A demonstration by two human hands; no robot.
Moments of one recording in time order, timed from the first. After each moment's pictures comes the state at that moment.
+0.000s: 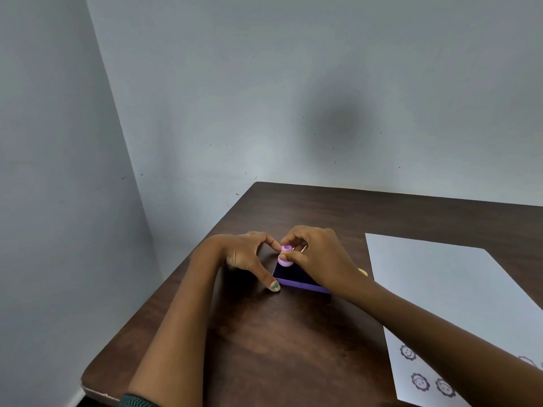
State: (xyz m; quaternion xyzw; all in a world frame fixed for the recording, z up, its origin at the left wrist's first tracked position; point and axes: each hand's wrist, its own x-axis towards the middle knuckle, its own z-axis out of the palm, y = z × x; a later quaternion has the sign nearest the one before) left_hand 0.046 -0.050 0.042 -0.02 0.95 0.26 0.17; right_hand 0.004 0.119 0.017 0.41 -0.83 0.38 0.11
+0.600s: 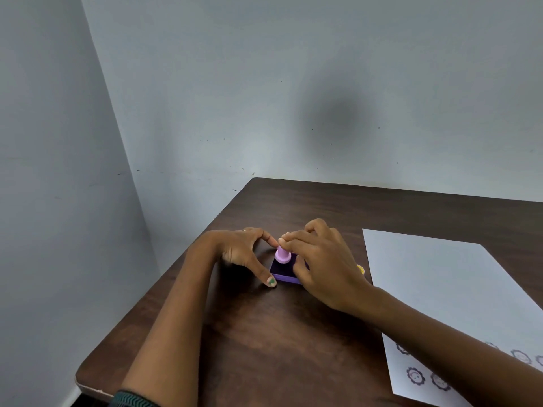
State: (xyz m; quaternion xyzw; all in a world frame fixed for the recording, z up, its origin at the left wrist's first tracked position) left_hand 0.046 -0.050 0.042 -0.02 0.95 0.27 0.17; right_hand 0.018 0.139 0.006 0.48 -0.82 0.20 0.26
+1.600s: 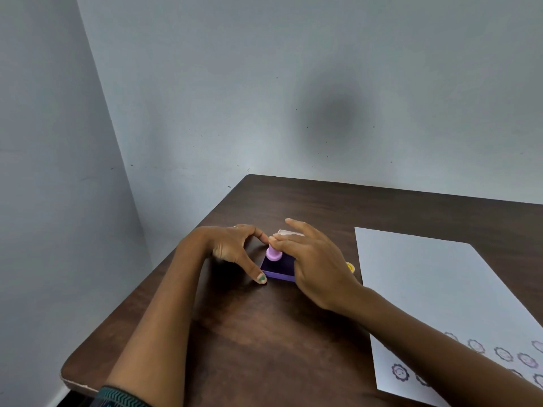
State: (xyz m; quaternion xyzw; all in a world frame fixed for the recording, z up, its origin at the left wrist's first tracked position) left_hand 0.048 -0.047 0.044 -0.02 0.95 0.26 0.17; right_hand 0.019 0.142 0.003 0.47 -0.83 0.24 0.18
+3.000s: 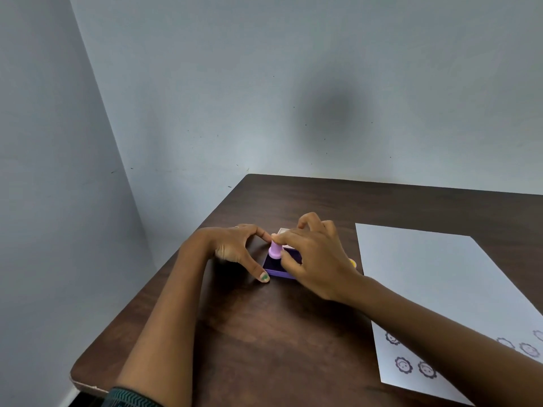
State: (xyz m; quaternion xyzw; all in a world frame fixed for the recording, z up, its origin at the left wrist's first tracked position) left_hand 0.049 -0.049 0.044 -0.01 0.95 0.27 0.16; right_hand 0.016 0.138 0.005 0.46 -0.82 0.23 0.24
